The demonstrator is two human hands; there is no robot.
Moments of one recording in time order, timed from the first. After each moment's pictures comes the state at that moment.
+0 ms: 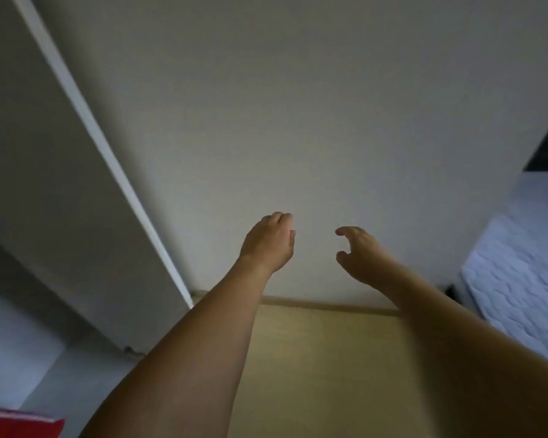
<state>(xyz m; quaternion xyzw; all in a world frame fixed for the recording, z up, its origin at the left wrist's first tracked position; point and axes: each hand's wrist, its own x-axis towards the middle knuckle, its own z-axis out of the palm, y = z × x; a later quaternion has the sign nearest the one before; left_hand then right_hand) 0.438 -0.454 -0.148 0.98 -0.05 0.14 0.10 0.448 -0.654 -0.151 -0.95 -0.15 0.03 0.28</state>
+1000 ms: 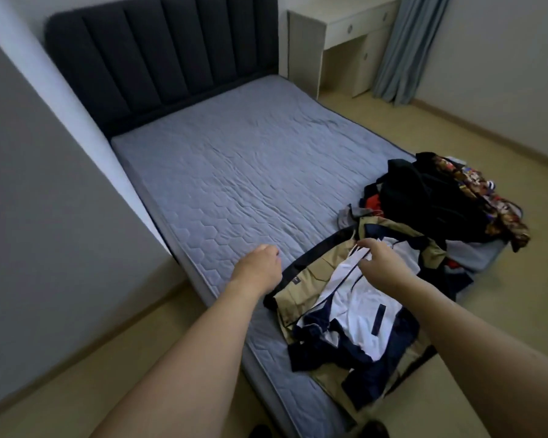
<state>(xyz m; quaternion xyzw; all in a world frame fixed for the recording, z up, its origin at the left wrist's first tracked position) 0.522 -1.352 -0.328 0.91 -0.32 -0.21 0.14 0.370 -1.546 -0.300 -0.87 0.36 0.05 0.33</state>
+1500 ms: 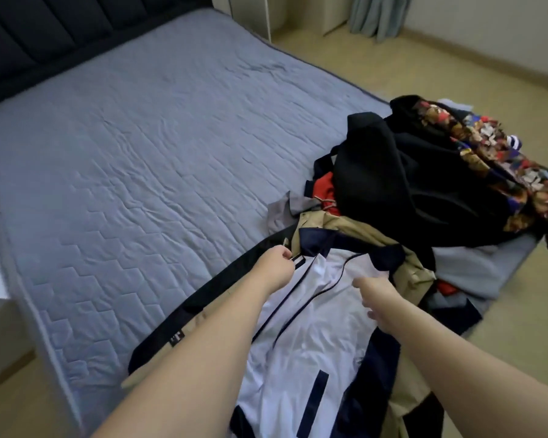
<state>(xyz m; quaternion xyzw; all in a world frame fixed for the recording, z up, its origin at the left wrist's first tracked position) 0.553 -1.810 -0.645 0.87 -0.15 -0.38 0.26 0.395 -1.938 -0.660 -0.54 0.62 0.09 0.56</state>
